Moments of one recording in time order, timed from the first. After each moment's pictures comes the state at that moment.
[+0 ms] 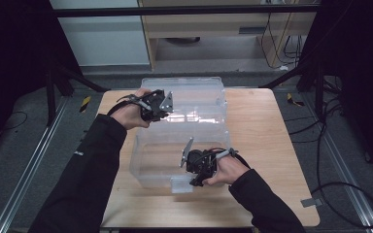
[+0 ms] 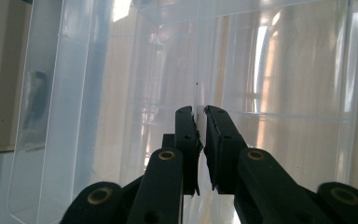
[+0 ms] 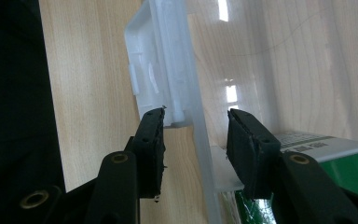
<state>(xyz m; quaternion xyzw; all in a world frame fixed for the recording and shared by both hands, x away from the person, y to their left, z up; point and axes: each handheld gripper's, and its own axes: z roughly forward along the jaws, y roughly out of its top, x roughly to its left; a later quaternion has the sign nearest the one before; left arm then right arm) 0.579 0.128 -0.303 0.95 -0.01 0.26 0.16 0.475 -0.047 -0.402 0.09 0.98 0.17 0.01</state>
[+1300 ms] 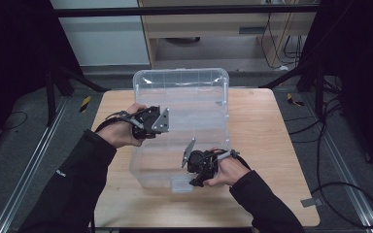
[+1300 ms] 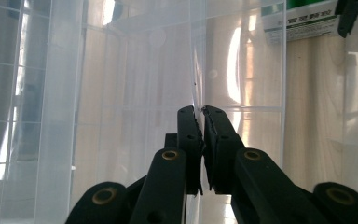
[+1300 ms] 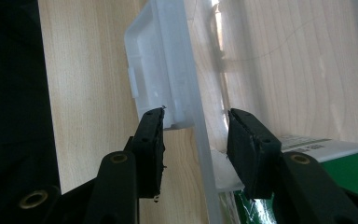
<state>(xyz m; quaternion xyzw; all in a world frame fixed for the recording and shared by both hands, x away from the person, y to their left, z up) 0.515 0.137 -0.298 0.95 -0.03 0.24 0.17 0.472 -0.050 -0.403 0.09 0.98 0.19 0.02</state>
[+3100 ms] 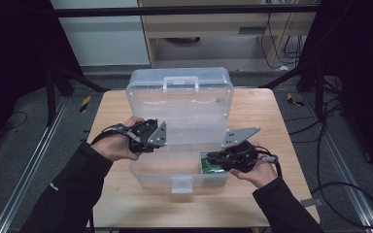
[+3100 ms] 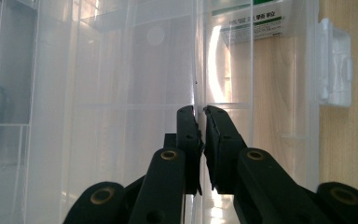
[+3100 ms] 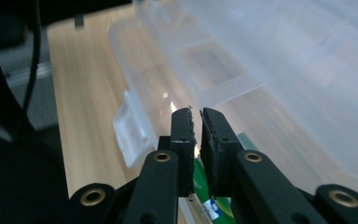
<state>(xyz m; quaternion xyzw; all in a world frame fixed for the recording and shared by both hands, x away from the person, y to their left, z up) 0.490 0.142 -0.310 0.96 -0.03 0.21 0.18 0.452 -0.144 -0.349 0.20 0.87 0.44 0.09</state>
